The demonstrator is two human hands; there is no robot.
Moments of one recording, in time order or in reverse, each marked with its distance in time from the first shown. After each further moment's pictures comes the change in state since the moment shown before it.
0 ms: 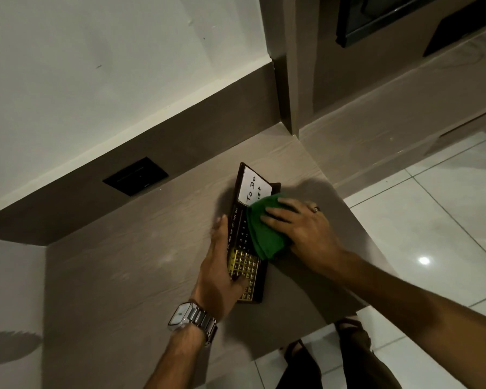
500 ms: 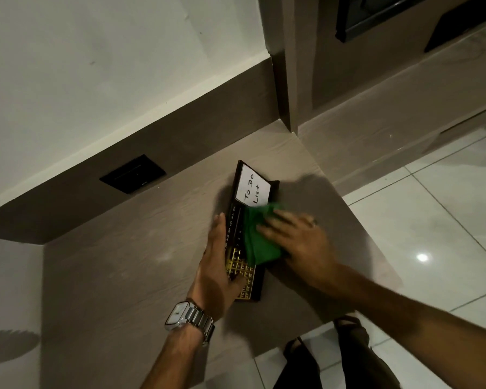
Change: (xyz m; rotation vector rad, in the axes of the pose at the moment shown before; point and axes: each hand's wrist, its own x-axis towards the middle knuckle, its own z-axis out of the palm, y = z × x) left_hand 0.002 -0.010 0.003 0.007 0.017 0.031; right_hand -0.021 -0.012 0.018 0.051 0.103 -0.036
